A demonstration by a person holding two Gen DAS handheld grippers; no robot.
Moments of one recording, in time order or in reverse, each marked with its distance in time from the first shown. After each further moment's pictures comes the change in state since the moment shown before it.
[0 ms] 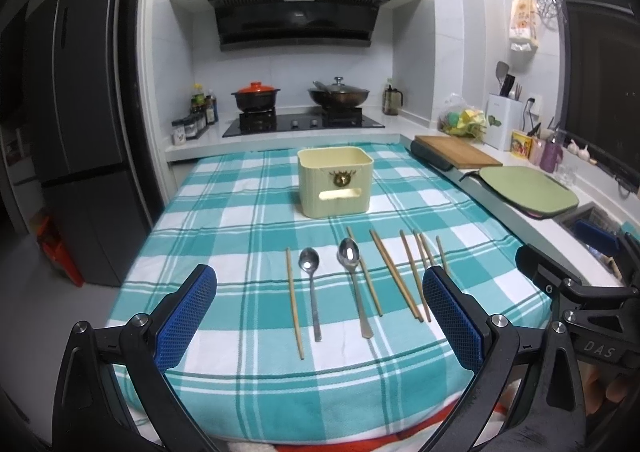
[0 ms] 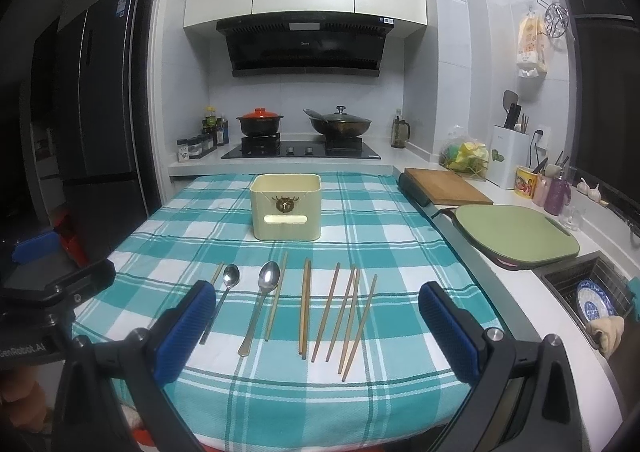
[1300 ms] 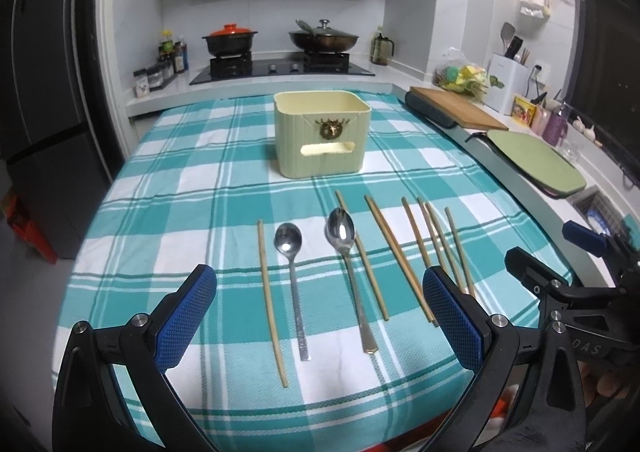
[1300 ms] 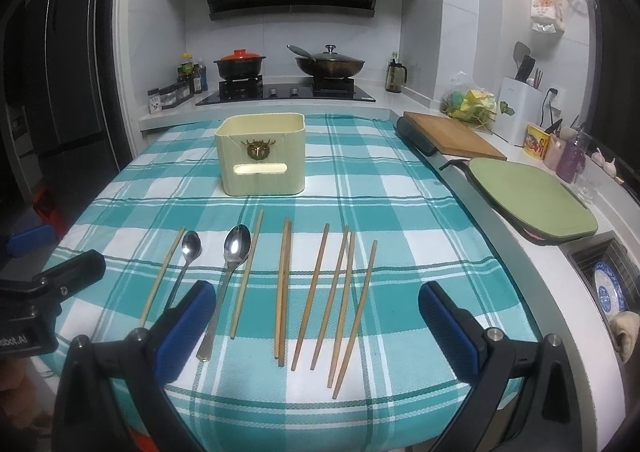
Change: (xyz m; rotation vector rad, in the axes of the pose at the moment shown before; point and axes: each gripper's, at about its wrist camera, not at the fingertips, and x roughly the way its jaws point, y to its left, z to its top) left arm 0.120 0.002 0.005 -0.010 0.201 -0.086; right arm 0.114 -0.007 -0.003 0.005 0.209 -0.044
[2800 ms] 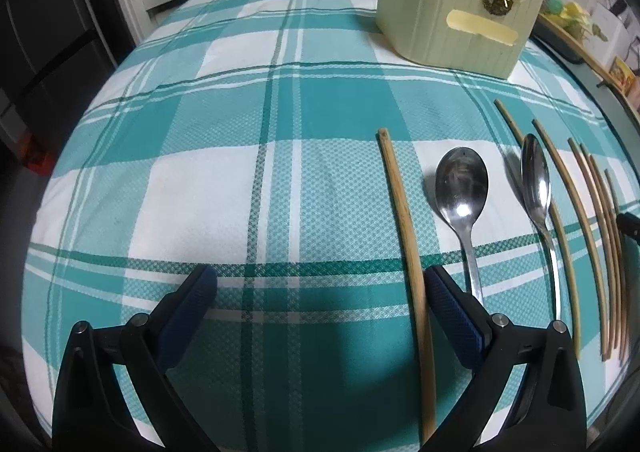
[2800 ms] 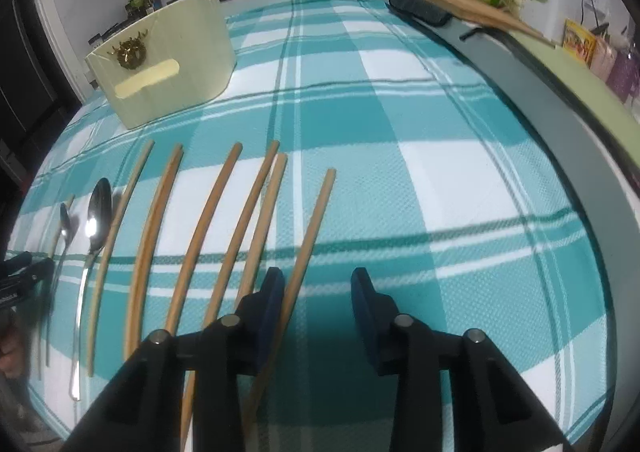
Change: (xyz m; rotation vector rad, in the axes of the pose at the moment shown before) left arm 0.195 0.099 -0.024 -0.094 0.353 0.161; right arm 0.208 -0.084 -0.013 0.067 0.347 0.057
